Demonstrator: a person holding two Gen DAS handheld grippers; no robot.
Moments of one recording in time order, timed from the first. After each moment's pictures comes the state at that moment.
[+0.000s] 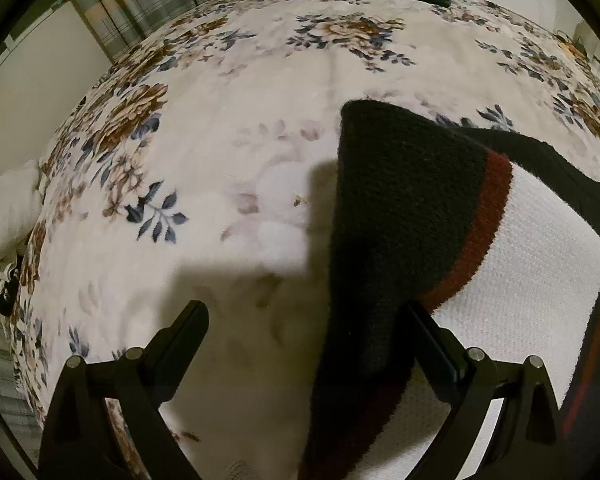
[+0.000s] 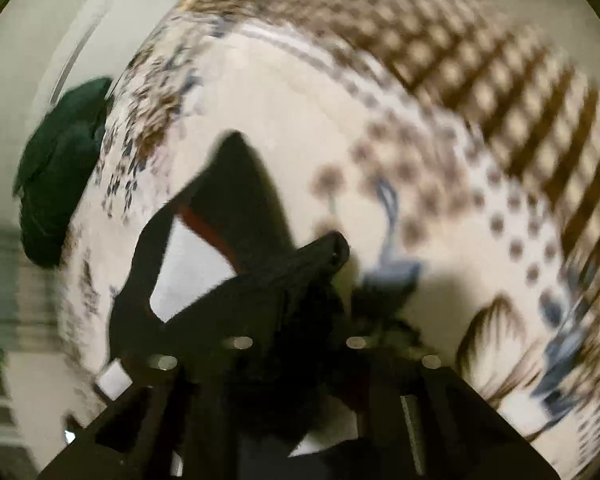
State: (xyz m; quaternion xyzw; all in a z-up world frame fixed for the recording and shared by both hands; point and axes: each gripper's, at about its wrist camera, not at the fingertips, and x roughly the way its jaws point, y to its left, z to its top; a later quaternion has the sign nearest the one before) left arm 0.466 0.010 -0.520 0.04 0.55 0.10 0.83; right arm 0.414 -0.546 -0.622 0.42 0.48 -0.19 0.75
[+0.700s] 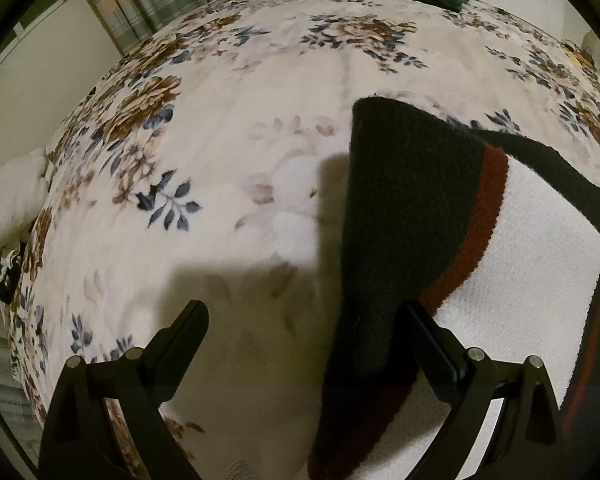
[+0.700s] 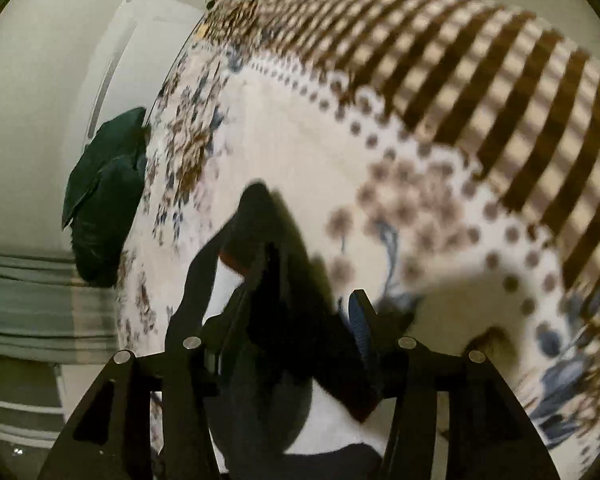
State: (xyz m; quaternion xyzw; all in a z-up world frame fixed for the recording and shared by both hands) left arm 0.459 0.015 -0.518 0.03 0.55 0.11 0.83; right arm 0.392 -0.590 -0.626 0.52 0.42 -0.13 0.73
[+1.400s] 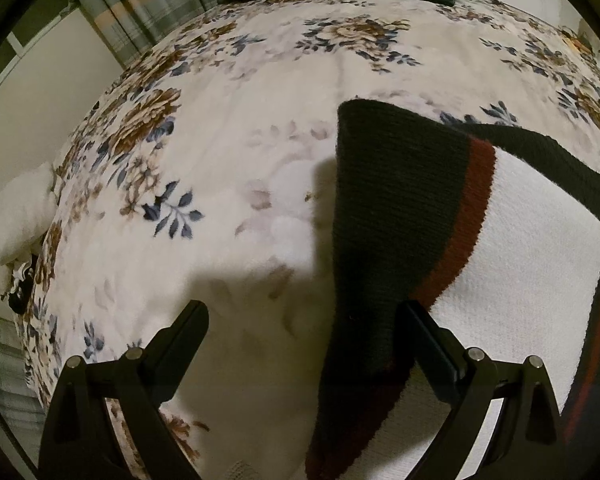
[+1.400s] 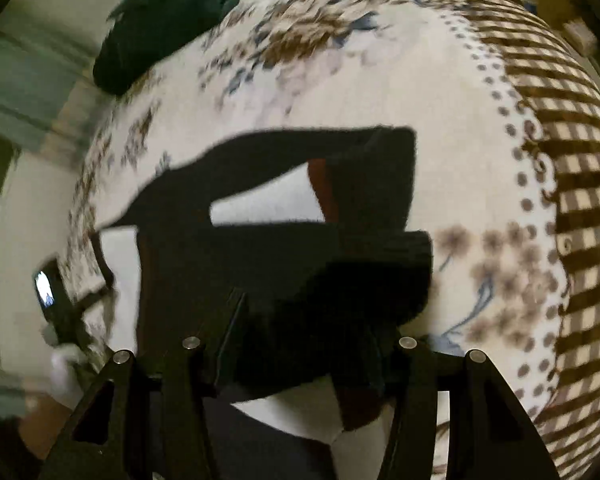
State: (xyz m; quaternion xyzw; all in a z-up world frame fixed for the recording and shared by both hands) left arm 0.457 0.006 -0.515 0.07 0.55 0.11 0.83; right arm 0.466 -0.530 -0.613 0.23 0.58 0.06 0.78
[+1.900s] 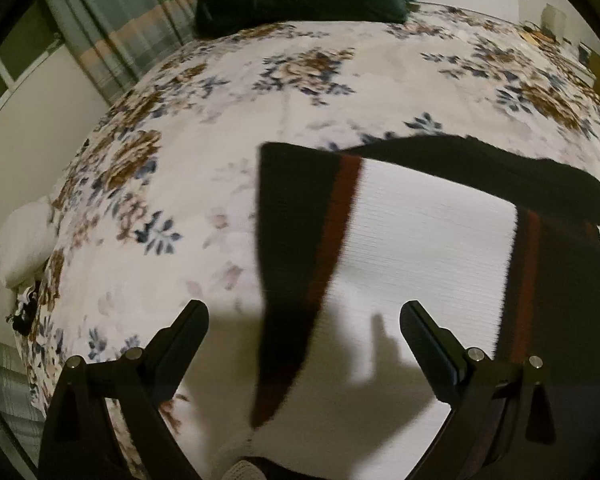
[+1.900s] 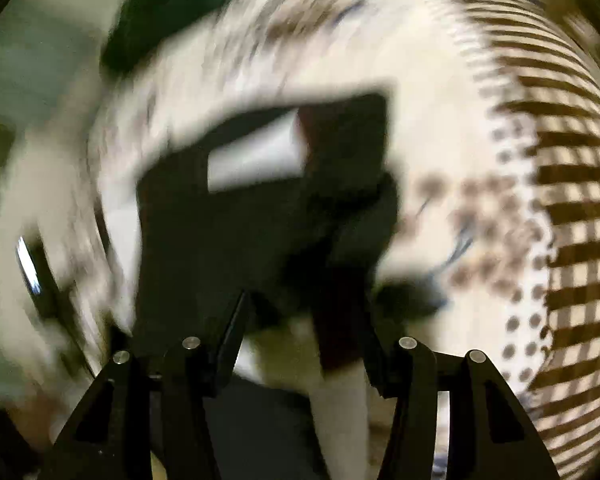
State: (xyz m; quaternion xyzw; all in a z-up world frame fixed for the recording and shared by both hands) left arm 0.432 -0.053 -0.483 0.09 0.51 0.07 0.85; right arm 0.417 -0.572 -0.609 0.28 0.55 0.06 0.78
